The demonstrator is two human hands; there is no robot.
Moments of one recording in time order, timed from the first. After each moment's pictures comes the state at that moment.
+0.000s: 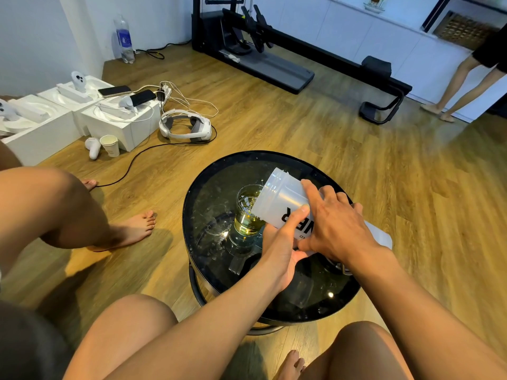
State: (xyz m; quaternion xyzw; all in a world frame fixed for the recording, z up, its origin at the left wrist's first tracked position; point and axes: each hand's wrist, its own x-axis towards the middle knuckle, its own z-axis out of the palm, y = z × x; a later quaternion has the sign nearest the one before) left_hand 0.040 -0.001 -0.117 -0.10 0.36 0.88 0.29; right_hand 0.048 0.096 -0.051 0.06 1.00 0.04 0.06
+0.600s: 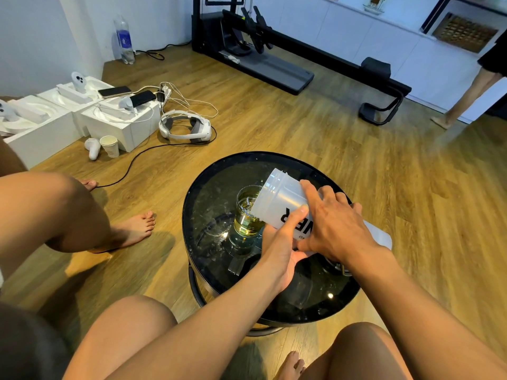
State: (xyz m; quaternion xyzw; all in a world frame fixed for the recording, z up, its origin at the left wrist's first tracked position) left_hand 0.040 -0.001 -0.117 -0.10 0.35 0.89 0.28; right_hand 0.047 0.094 -0.048 0.06 0.99 0.05 0.06
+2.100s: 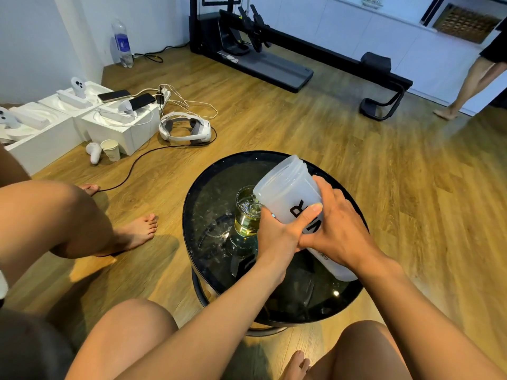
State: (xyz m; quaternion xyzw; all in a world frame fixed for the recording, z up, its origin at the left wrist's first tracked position) left_hand 0.031 -0.004 -0.114 -0.04 0.55 0.81 0.19; right_hand 0.055 0.110 -0.068 0.08 0.98 -0.17 -0.02
